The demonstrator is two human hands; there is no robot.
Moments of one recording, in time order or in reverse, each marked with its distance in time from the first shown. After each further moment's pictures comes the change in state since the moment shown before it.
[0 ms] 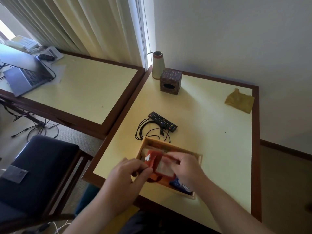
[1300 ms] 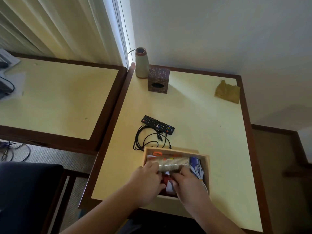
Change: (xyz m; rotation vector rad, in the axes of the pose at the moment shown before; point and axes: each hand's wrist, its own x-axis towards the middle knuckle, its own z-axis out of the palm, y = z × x) left_hand 0.116 -0.086 0.046 0.743 -0.468 0.419; right_hand -0.003 -0.004 0.061 -0.606 0.212 0.065
